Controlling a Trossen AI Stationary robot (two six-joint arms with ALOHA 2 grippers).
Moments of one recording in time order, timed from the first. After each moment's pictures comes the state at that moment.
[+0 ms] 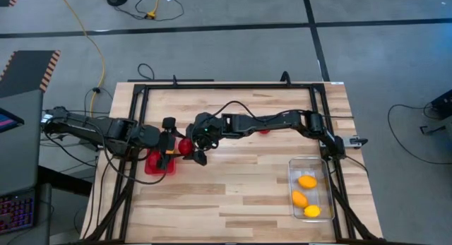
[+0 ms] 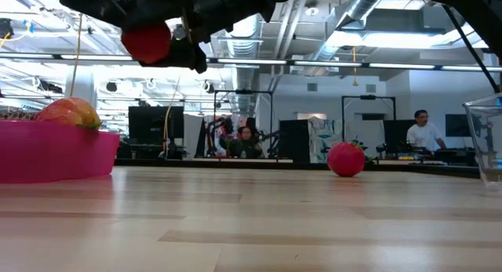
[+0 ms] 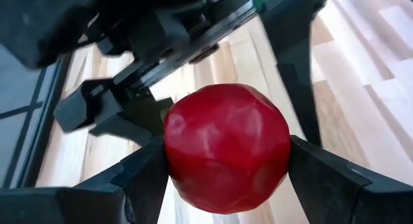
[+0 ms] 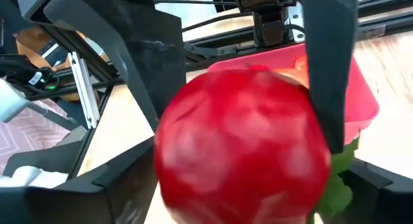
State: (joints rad) left arm -0.18 0.88 0.80 -0.59 -0.21 0.14; right arm -0.01 2.19 1.92 -0.25 -0.28 0.22
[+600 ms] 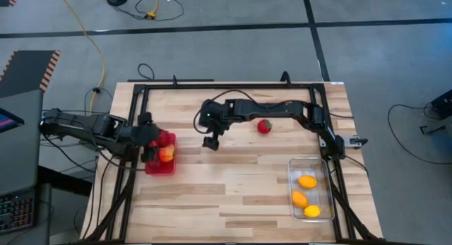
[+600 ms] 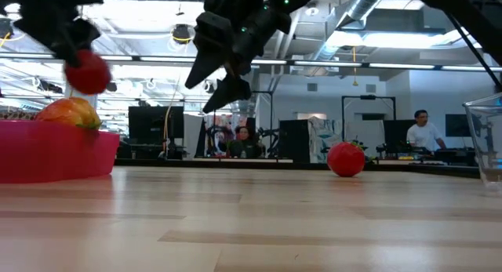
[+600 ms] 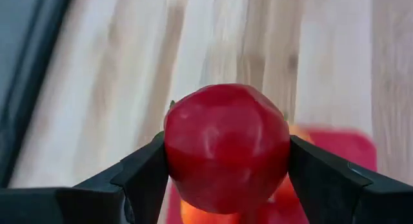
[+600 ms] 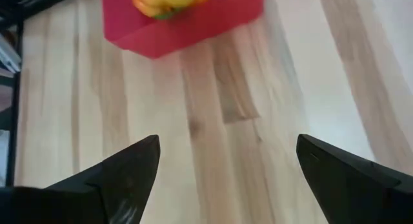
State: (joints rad) left arm -0.18 0.72 0.80 -1.10 -0.33 -0.21; right arm -0.14 2.16 1.92 -0.68 -0.29 0.20
